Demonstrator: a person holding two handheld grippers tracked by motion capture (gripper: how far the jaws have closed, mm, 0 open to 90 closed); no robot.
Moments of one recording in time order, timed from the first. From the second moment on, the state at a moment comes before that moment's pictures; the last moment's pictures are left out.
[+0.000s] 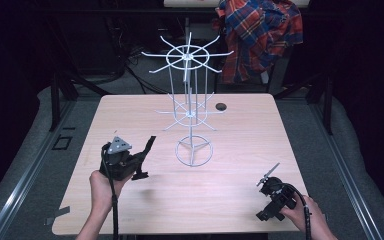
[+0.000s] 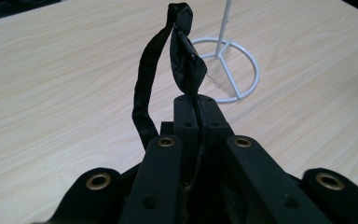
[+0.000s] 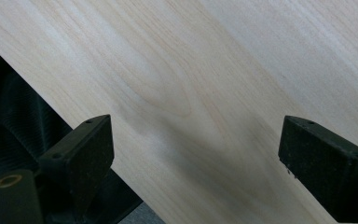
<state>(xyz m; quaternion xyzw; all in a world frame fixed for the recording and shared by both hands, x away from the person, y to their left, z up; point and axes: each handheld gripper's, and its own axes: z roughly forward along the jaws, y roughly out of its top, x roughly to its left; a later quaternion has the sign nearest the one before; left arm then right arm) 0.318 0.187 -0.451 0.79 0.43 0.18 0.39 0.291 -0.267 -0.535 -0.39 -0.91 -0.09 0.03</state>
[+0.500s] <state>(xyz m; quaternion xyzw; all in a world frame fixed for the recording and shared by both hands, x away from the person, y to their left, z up) 0.328 0.188 -0.443 0.78 0.43 0.19 0.42 0.288 -0.275 -0.535 -0.40 -0.91 -0.08 0.03</state>
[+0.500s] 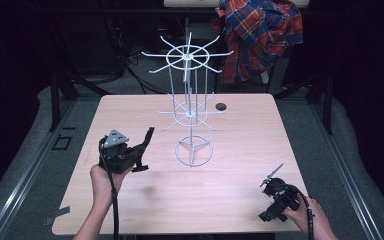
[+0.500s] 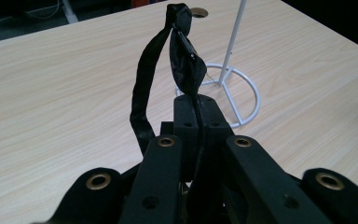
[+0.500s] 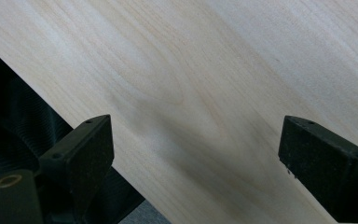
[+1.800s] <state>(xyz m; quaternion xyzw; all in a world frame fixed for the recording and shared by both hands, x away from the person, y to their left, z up) 0.365 0.185 -0.431 0.74 0.45 0.21 0.46 0.283 -0.282 -0.536 -0.41 -0.91 -0.08 0.03</state>
